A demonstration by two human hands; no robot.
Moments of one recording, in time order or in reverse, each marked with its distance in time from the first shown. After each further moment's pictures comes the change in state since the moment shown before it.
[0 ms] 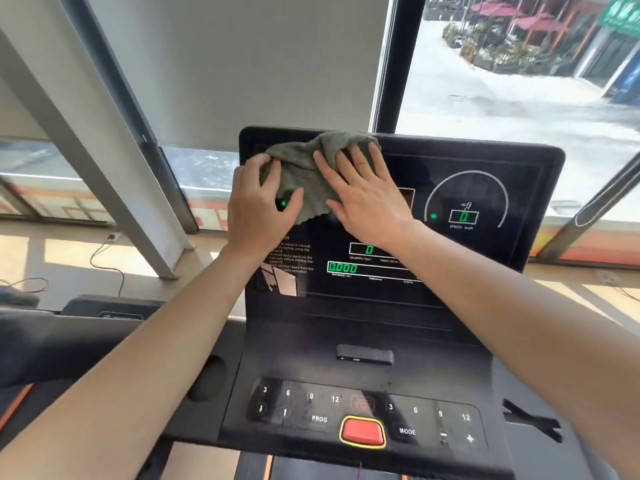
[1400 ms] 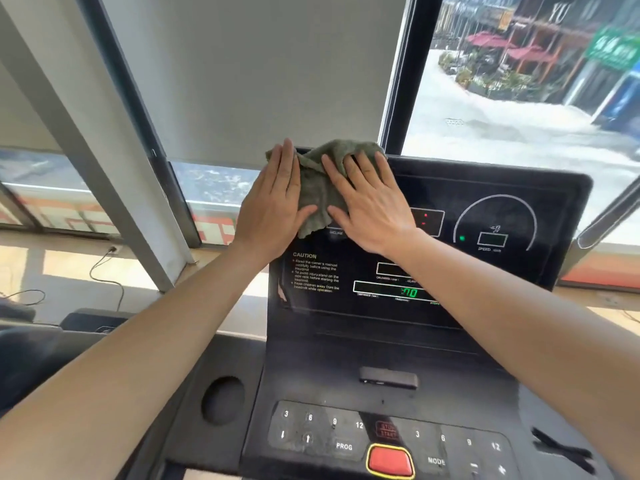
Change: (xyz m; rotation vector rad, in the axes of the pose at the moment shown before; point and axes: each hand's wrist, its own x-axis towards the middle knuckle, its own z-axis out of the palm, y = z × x) left_hand 0.023 -0.048 -0.005 0.199 -0.269 0.213; right_hand 0.039 -0.030 -0.001 0.007 0.040 0.059
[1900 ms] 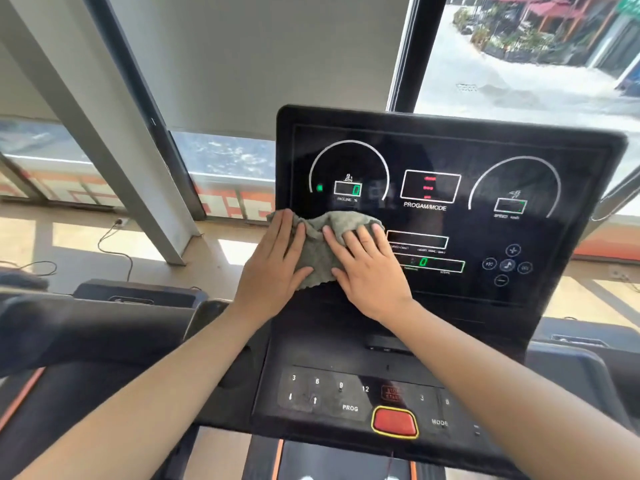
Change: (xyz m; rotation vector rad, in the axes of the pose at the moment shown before) left_hand -0.140 0.023 0.048 -0.124 -0.120 0.040; right_hand -0.120 -0.072 0.050 0.088 -0.173 -0.019
